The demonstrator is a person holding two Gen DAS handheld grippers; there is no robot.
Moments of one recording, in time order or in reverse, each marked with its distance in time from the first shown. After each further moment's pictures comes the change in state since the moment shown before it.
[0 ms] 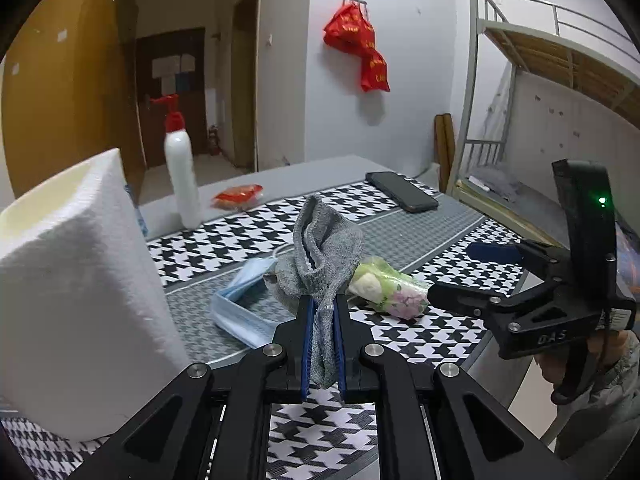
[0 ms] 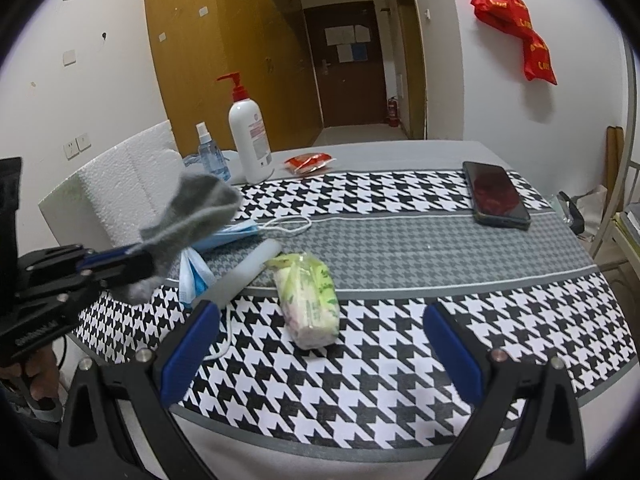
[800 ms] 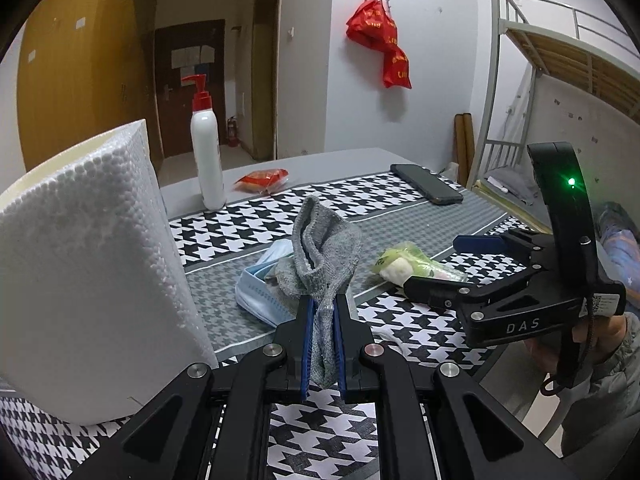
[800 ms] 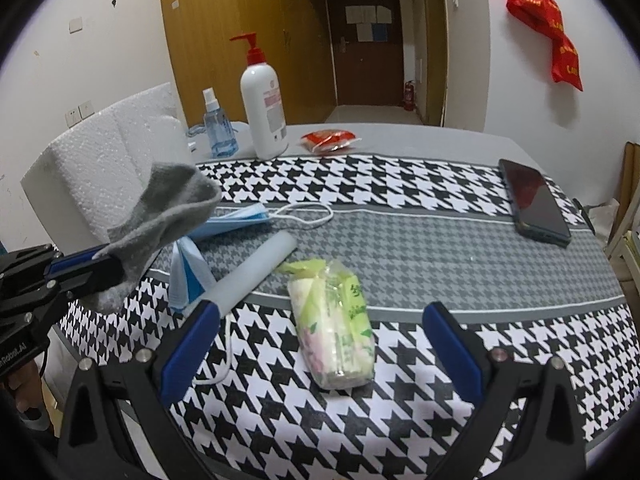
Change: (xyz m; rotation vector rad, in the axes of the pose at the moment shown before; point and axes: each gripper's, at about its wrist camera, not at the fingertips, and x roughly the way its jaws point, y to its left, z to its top) left arm 0.012 0.014 -0.012 -0.045 0.023 0.052; right arm 0.048 0.014 0.011 -0.070 0.099 0.018
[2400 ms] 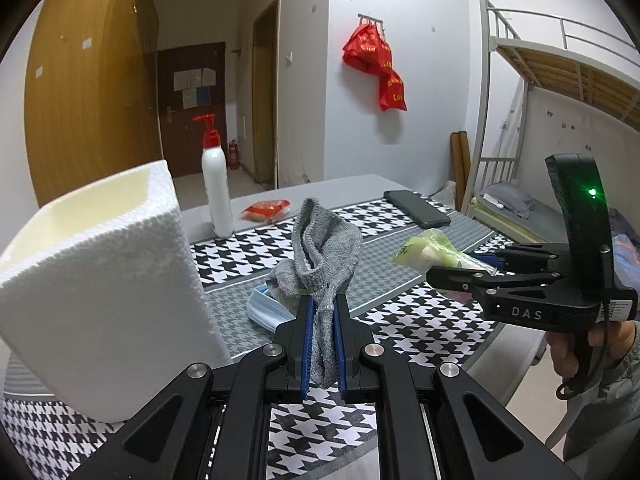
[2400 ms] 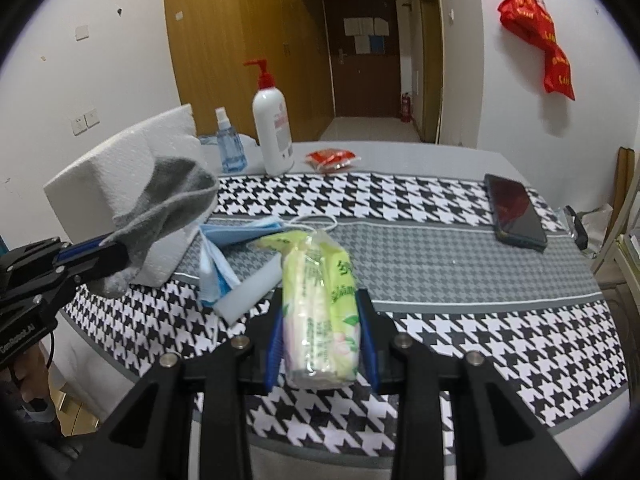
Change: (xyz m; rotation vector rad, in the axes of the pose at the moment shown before) left arm -0.051 -0.005 -0.001 0.020 -0.093 0.007; right arm -0.052 0.015 -0.002 -0.010 -0.069 -0.017
